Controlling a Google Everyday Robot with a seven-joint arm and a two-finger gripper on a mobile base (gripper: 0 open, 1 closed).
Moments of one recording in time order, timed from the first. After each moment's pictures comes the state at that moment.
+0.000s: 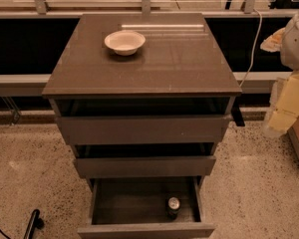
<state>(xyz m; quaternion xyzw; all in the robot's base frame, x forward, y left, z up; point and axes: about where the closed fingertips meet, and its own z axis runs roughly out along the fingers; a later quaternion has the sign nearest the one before) 0.438 -0.217 0.976 -0.60 0.78 -0.03 0.16</state>
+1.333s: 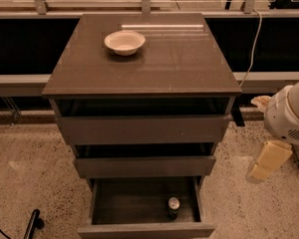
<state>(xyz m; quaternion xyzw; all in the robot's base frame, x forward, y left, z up) 0.428 -0.236 0.846 -0.58 0.80 -0.01 0.18</state>
